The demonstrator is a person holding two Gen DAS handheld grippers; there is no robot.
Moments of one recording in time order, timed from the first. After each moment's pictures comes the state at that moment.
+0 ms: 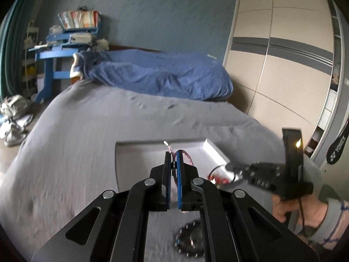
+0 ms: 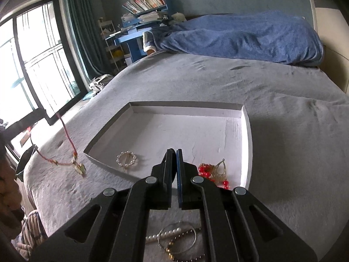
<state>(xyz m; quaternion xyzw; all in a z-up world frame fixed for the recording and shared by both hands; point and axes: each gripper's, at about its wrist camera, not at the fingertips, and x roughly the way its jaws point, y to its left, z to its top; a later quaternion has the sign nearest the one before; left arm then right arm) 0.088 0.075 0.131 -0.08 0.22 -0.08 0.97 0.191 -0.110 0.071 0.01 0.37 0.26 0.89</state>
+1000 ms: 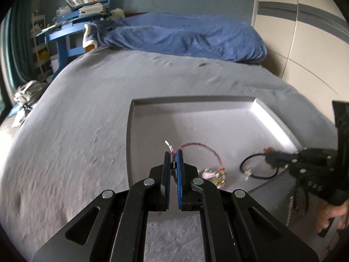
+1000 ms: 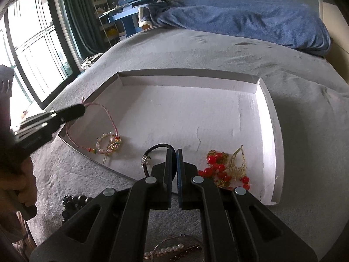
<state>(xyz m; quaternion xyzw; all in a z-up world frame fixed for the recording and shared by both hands) 0.171 0.086 0.032 -0.04 0.35 0.00 0.94 0.209 -0.080 0.022 -0.02 0.43 0.24 0.87</state>
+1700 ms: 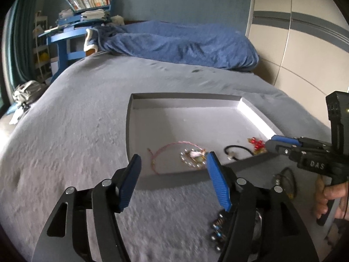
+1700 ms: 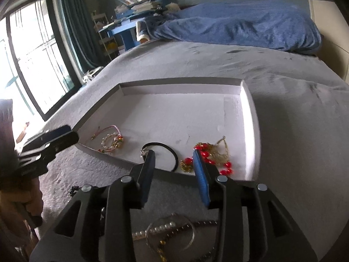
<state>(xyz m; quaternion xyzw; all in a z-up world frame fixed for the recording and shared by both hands) 0.117 0.077 0.032 -0.06 0.31 -0.02 0.95 0.180 -0.118 0.035 0.02 0.39 0.24 0.89</state>
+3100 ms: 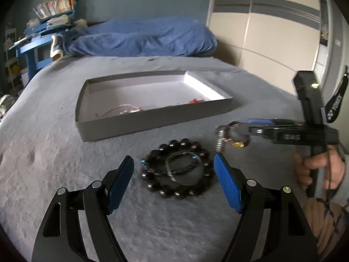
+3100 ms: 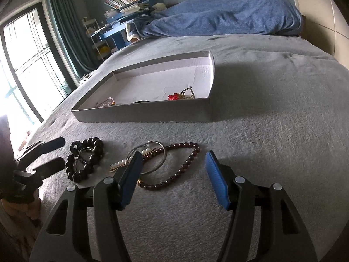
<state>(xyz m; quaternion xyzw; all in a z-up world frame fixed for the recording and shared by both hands) 0.047 0.019 0.011 -0.02 0.31 -0.14 0.94 0.117 -0.171 0.015 0.05 0.41 0.22 0.88</state>
